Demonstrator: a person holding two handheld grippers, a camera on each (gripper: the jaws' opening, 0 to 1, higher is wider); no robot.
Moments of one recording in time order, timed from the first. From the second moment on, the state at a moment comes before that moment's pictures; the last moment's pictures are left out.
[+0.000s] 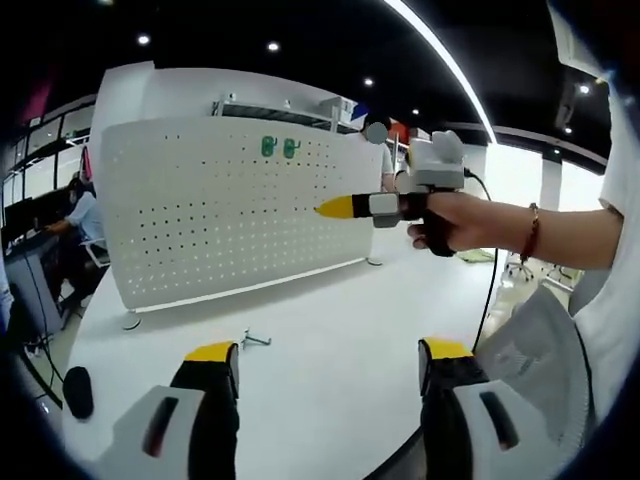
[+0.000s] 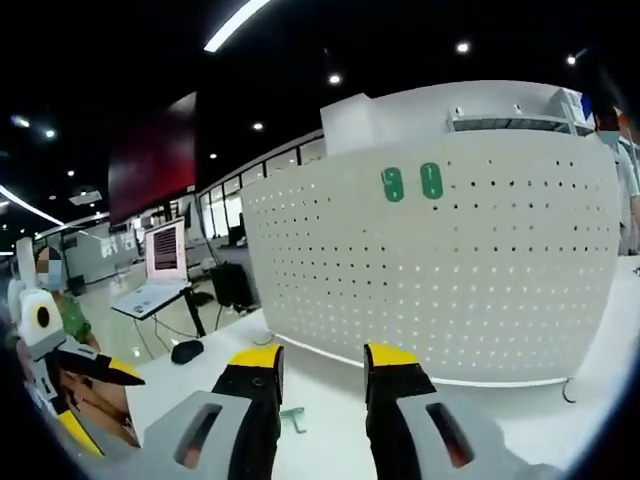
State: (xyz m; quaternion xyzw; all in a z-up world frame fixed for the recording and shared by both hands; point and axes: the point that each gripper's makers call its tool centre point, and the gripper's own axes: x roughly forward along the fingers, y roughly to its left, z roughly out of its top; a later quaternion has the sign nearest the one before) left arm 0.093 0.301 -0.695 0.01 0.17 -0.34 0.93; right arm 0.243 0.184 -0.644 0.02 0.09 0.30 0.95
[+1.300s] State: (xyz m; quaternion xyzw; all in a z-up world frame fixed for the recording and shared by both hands) left arm 0.120 0.333 -0.736 0.02 0.22 -0.28 0.93; right arm 0.203 0.191 -0.669 0.05 0.12 0.33 0.93
